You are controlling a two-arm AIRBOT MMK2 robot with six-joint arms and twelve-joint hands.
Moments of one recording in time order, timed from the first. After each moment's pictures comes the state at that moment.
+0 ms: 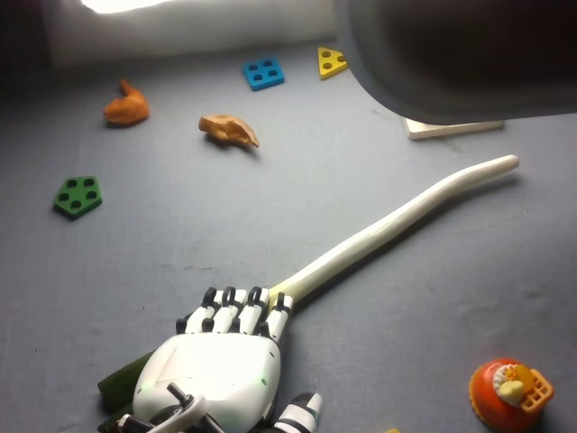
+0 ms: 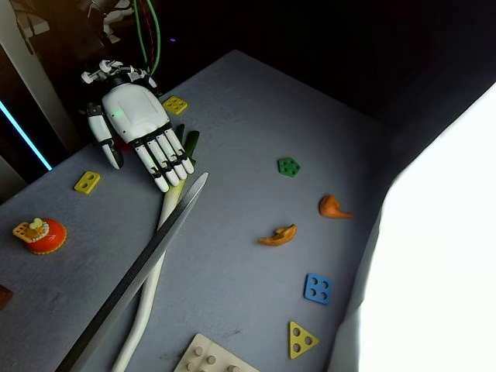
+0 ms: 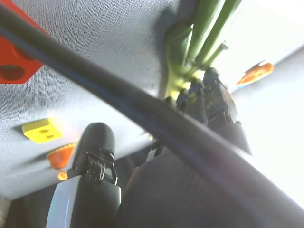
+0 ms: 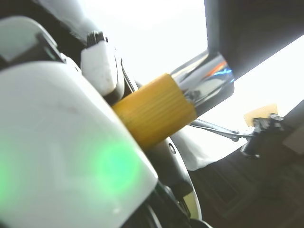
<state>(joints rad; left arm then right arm) 0.89 -1.26 0.50 -1.36 -1.26 2.02 -0.49 -0.99 1.53 0.29 0.55 -0.77</state>
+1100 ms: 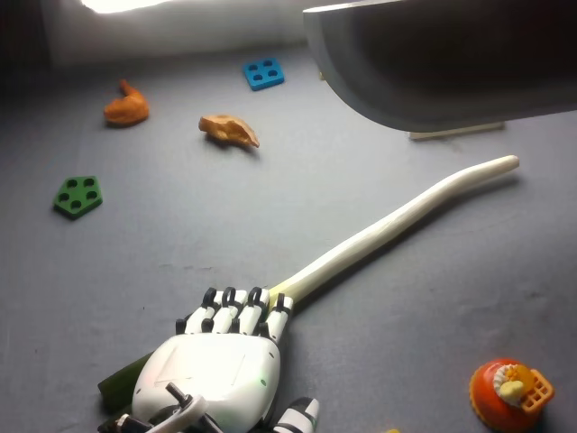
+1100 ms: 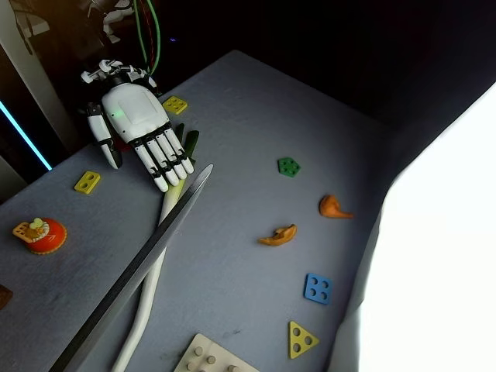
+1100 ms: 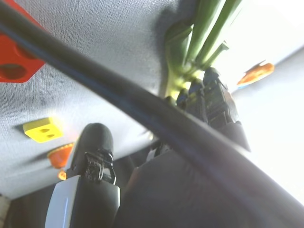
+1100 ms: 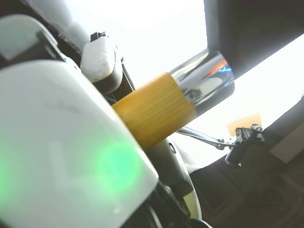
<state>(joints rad) 0.89 -1.26 0.50 -1.37 -1.26 2.02 -0.43 -0.96 1.43 0.39 0.51 -0.97</state>
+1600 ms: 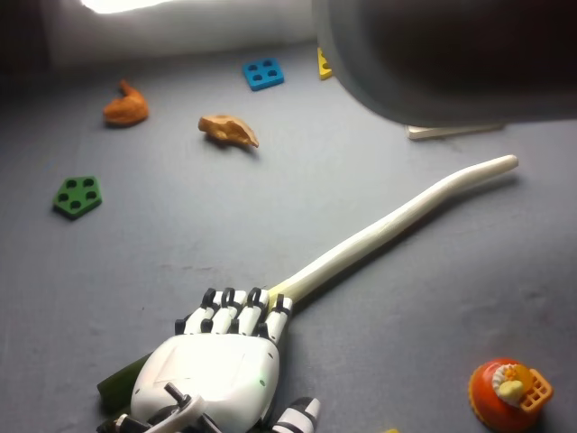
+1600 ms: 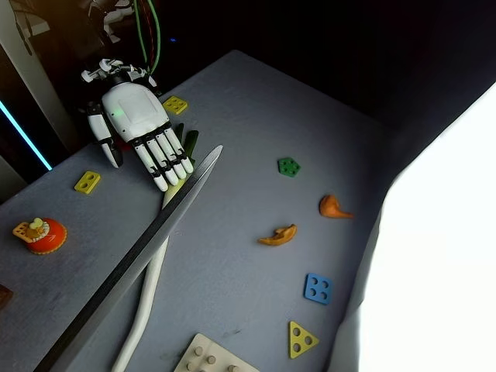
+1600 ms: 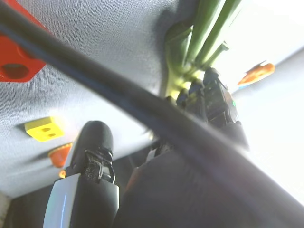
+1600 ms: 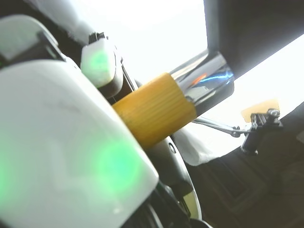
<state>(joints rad) 0.89 -1.26 0.50 -1.37 -1.26 2.02 -0.48 -0.94 1.34 0.54 0.64 -1.11</state>
